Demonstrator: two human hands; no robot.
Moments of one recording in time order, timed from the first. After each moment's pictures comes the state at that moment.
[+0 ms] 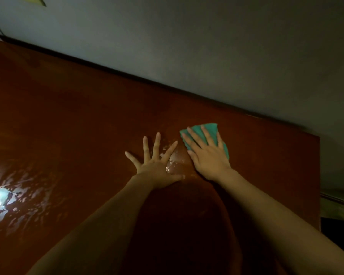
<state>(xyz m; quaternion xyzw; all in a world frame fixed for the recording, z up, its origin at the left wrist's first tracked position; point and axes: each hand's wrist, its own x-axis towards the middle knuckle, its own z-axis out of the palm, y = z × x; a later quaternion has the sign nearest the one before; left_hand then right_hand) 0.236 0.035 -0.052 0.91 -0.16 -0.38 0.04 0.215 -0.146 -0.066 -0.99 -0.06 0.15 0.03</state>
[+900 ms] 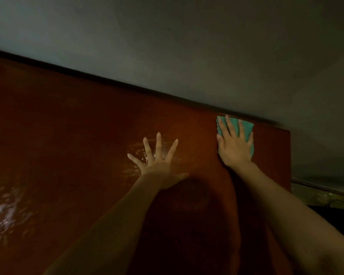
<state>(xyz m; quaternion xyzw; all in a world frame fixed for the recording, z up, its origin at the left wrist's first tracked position) 0.232 -0.042 -0.057 0.91 -0.19 -0.38 0.02 0.206 -0.265 -0.064 -0.96 0.20 0.16 0.06</state>
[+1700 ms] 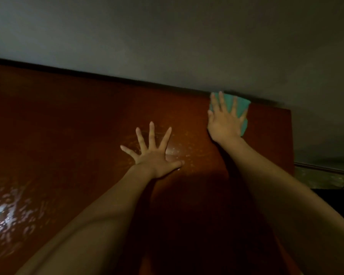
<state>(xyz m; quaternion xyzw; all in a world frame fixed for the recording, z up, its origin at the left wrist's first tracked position) 0.229 -0.048 -0.047 0.90 -0.18 -0.39 0.02 0.231 -0.259 -0.067 -0.96 0.24 0.12 0.09</state>
